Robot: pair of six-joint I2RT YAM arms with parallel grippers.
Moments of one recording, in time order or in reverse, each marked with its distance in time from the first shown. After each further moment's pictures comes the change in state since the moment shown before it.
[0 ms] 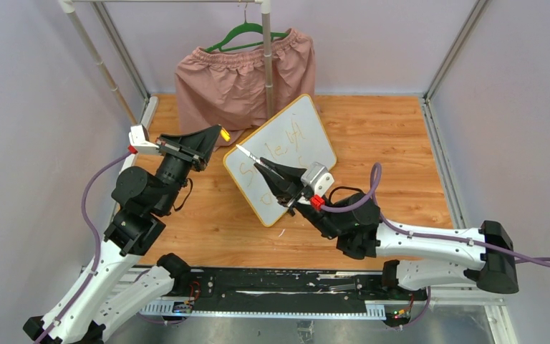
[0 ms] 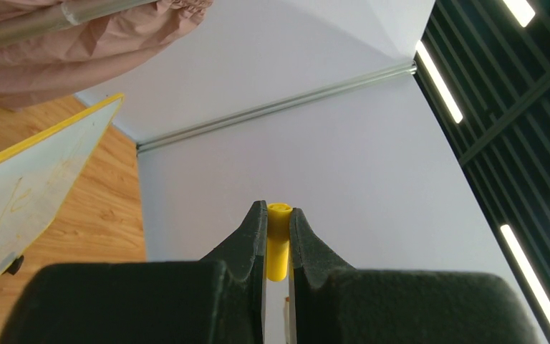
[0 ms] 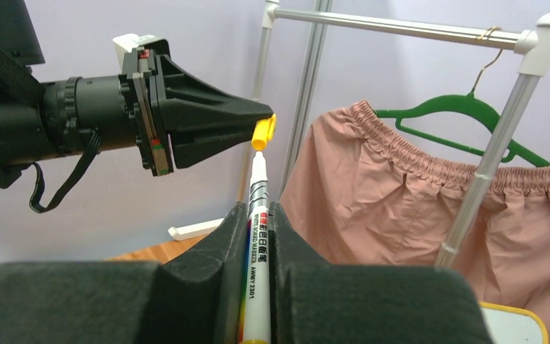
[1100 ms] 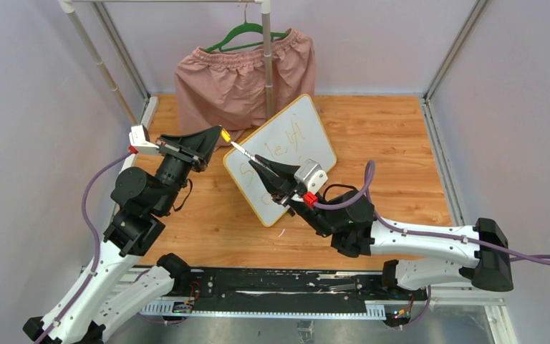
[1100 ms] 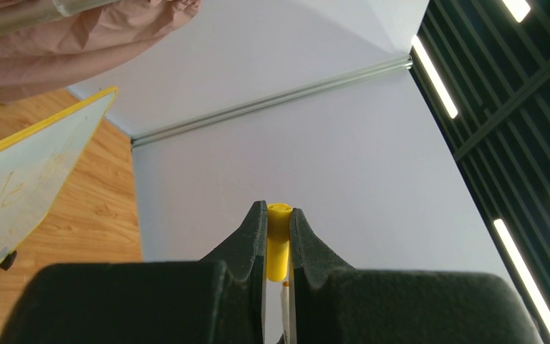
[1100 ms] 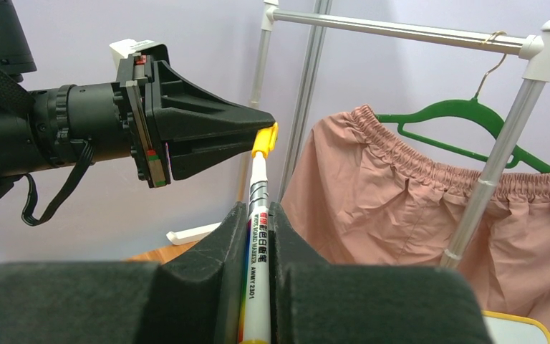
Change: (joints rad) left arm 0.000 -0.004 0.000 0.000 0.019 -0.013; right arm 0.000 0.050 0.050 0.016 0.008 -0.008
